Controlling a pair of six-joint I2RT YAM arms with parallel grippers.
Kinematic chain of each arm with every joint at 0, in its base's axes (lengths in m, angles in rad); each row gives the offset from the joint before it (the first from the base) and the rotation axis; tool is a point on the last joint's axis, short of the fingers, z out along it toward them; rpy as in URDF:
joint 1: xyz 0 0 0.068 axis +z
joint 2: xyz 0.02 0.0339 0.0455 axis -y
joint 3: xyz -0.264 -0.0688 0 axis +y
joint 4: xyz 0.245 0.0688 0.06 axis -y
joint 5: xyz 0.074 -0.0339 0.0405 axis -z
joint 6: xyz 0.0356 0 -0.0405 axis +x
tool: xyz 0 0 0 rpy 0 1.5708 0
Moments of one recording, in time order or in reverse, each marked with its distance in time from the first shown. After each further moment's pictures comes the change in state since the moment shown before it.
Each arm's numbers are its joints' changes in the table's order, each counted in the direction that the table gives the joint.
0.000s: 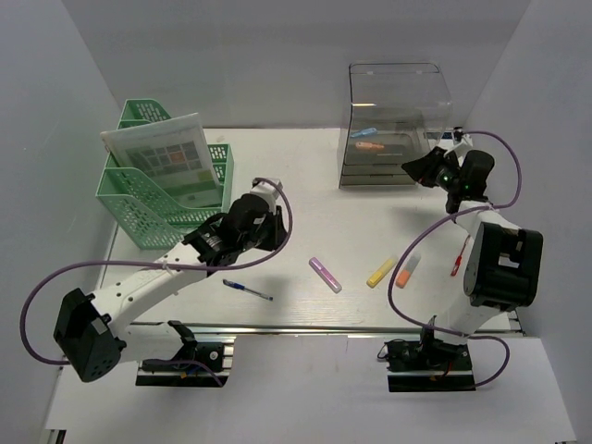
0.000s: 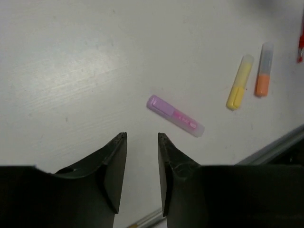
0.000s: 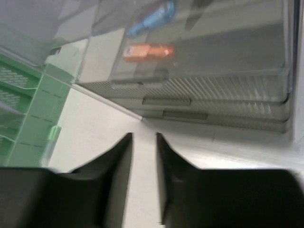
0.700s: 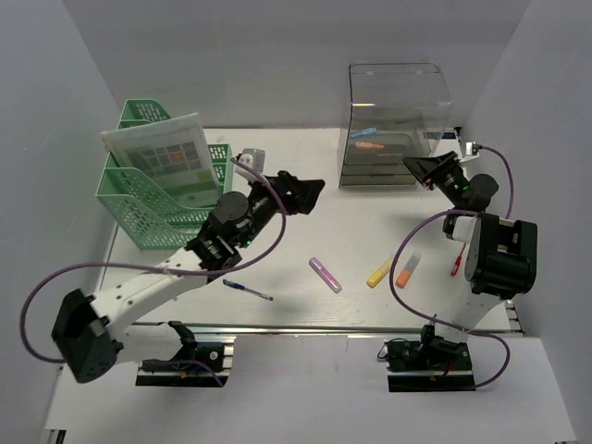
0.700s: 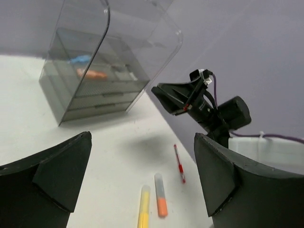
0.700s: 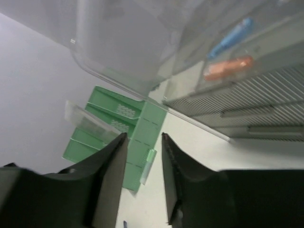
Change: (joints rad) left arm -0.040 -0.013 0.071 0.847 -0.052 -0.090; right arm -0.053 -0.109 0.174 0.782 -0.154 0.771
